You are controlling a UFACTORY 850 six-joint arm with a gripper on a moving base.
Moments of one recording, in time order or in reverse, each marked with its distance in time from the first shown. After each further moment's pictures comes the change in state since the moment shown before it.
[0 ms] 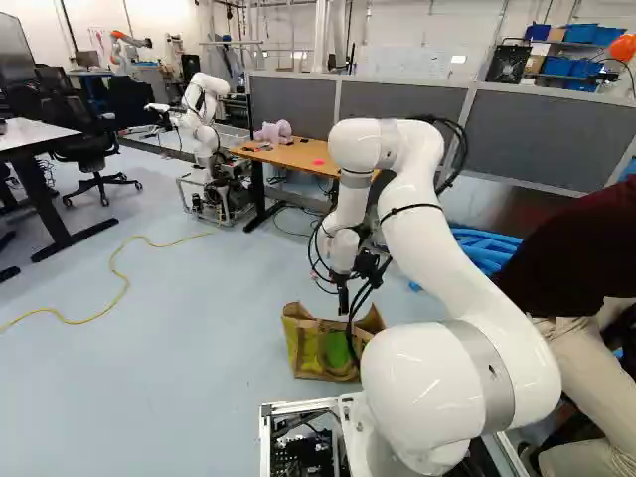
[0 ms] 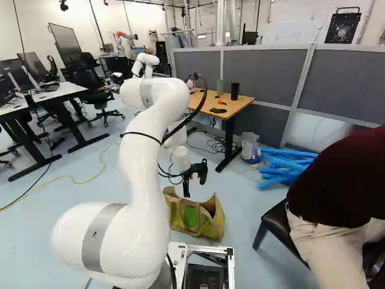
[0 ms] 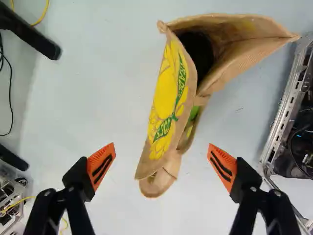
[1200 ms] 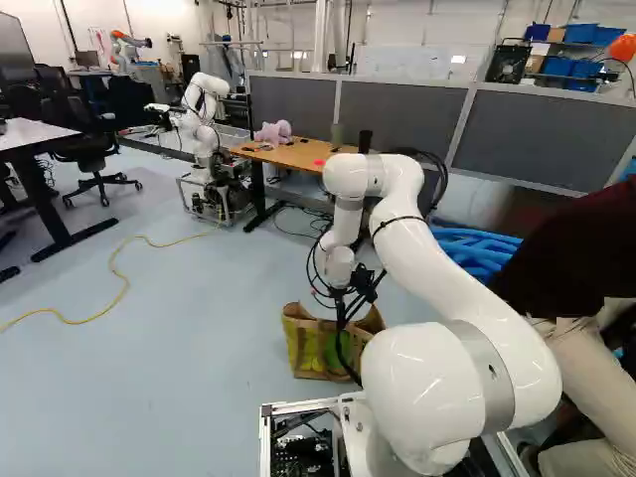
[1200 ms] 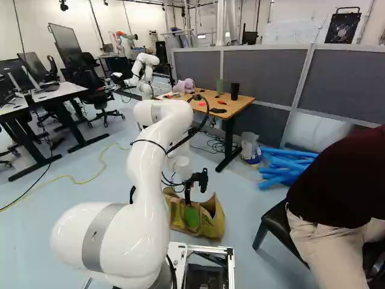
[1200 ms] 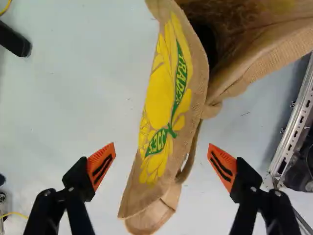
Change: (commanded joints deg) arm 0.0 -13.2 -10.6 0.0 0.0 0.0
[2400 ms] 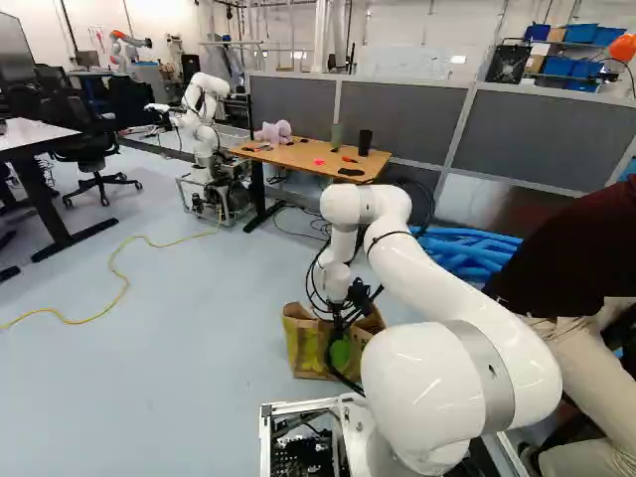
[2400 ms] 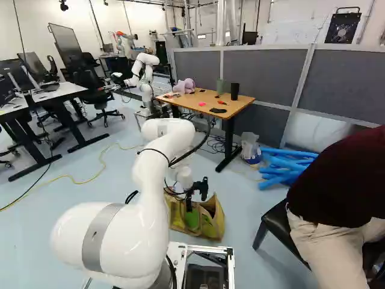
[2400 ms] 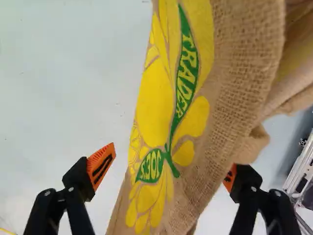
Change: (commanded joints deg) arm 0.0 -13.1 -12.1 0.0 0.0 0.0
